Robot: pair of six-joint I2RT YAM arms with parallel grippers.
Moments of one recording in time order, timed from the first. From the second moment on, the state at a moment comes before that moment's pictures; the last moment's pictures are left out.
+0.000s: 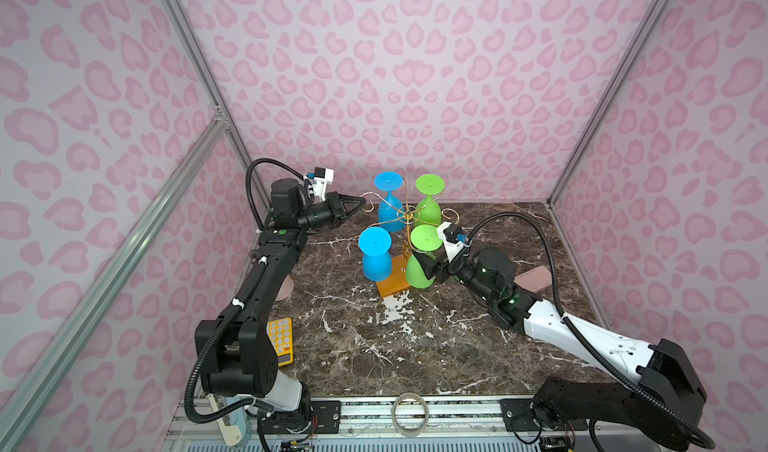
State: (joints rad) left arm -0.06 1.53 1.33 -0.03 1.00 -0.84; right arm 0.73 1.25 0.82 0.38 -0.01 -0.03
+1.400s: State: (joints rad) left arm -0.06 1.57 1.36 -0.01 0.99 -0.87; right arm 0.72 1.25 0.66 0.52 0.07 0.09
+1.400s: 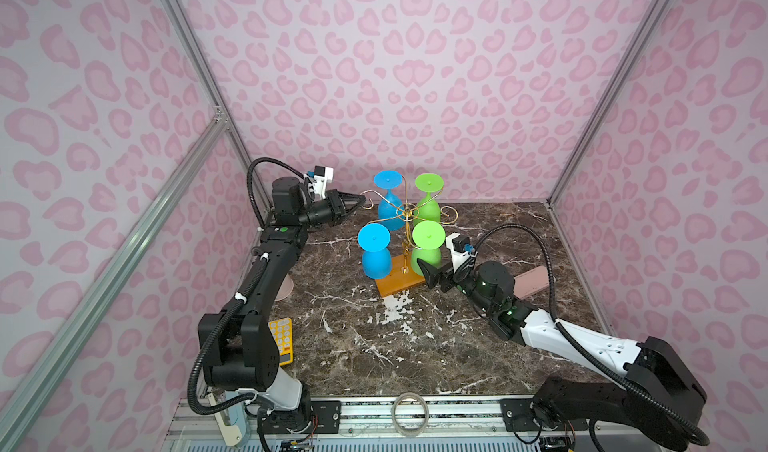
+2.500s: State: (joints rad) left arm -0.06 1.59 1.37 -0.02 0.99 -0.87; right arm 0.73 1.20 0.73 0.52 0.01 -0.04
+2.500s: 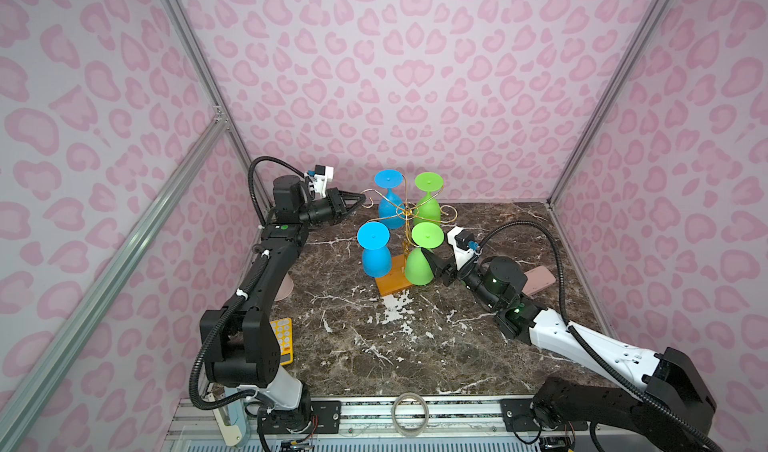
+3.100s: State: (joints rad) left arm -0.06 1.61 1.37 0.01 0.98 -0.89; right arm 0.73 1.26 0.75 0.55 -0.05 -0.04
